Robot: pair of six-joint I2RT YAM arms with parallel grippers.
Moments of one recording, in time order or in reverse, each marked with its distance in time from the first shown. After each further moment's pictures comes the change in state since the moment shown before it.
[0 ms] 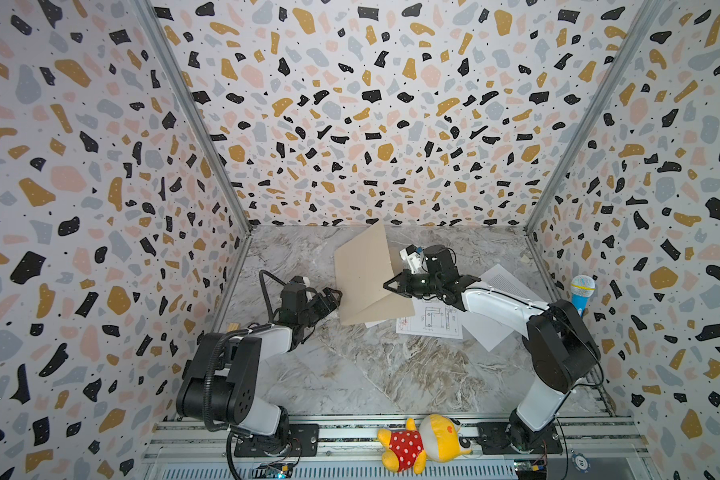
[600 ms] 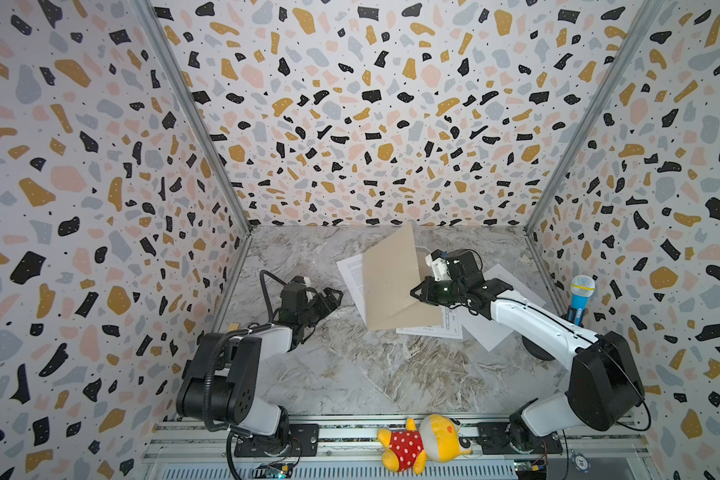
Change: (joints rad) left arm 0.000 0.000 0.001 0.000 0.022 -0.005; right arm -0.044 -0.256 -0.089 -0.335 0.184 -0.113
